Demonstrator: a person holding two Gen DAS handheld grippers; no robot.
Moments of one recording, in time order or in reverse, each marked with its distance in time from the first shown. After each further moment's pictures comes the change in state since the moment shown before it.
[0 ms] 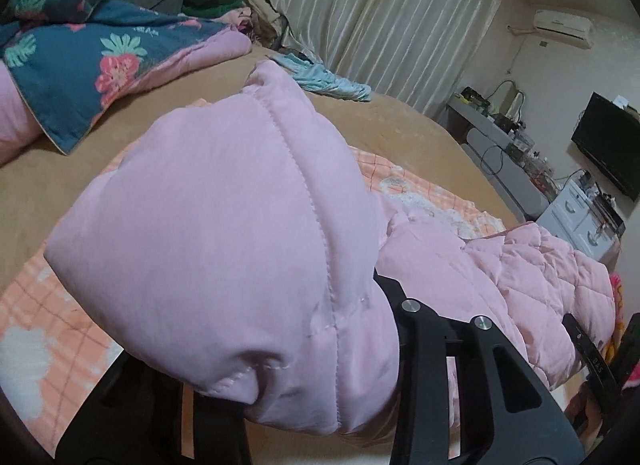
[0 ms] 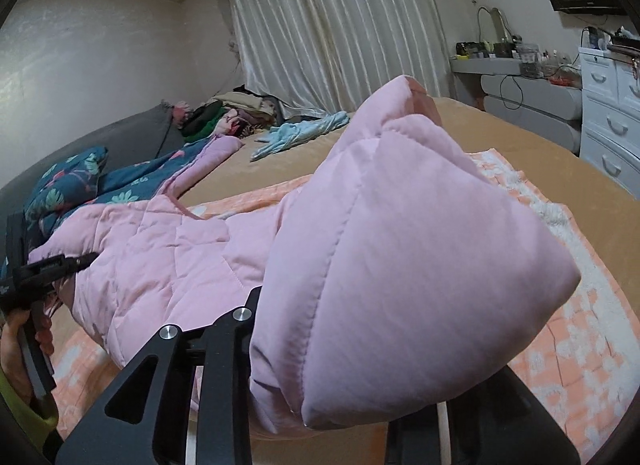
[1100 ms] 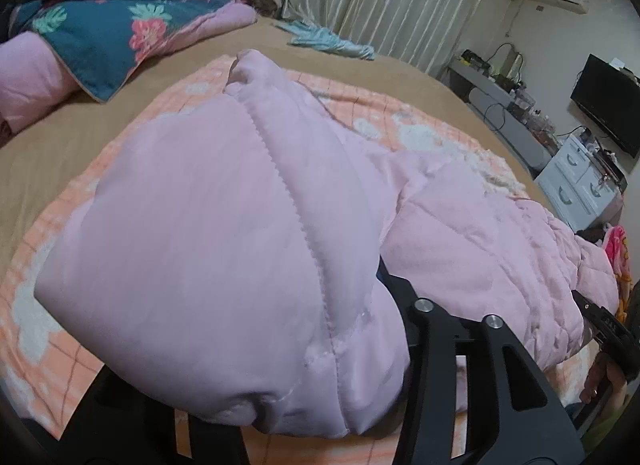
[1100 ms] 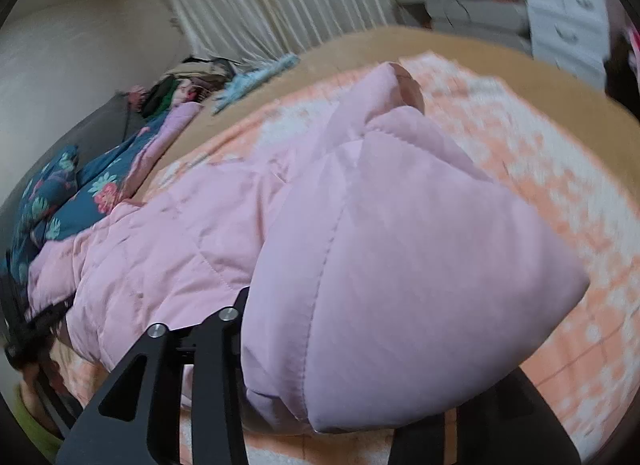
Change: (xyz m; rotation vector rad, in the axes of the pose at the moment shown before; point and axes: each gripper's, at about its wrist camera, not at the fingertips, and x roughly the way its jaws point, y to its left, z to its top) left arm -0.047 0.047 -0.090 0.050 0.118 0.027; right arm -0.057 -0.010 -0.086 0.239 0.211 -0.097
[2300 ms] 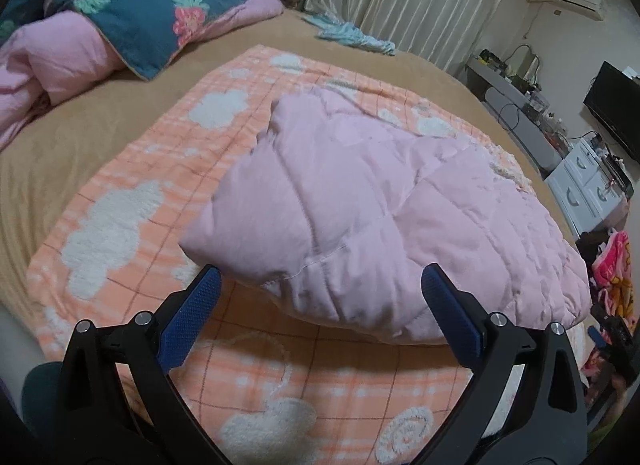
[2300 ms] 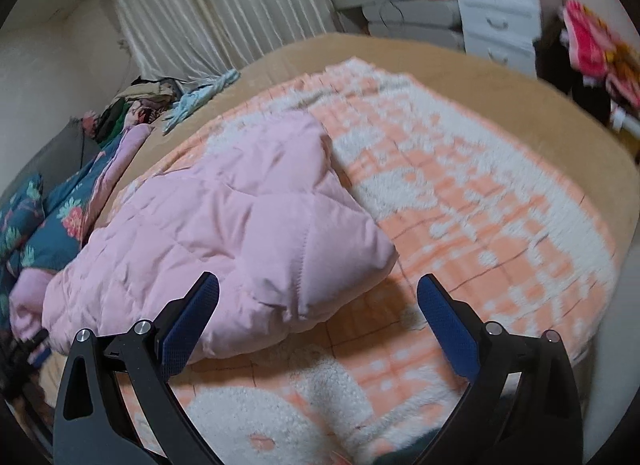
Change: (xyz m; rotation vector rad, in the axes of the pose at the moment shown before) left arm -0.070 0.023 -0.028 -0.035 0.012 0.052; right arm -0.089 -0.018 -0.035 0.067 -0.063 -0.179
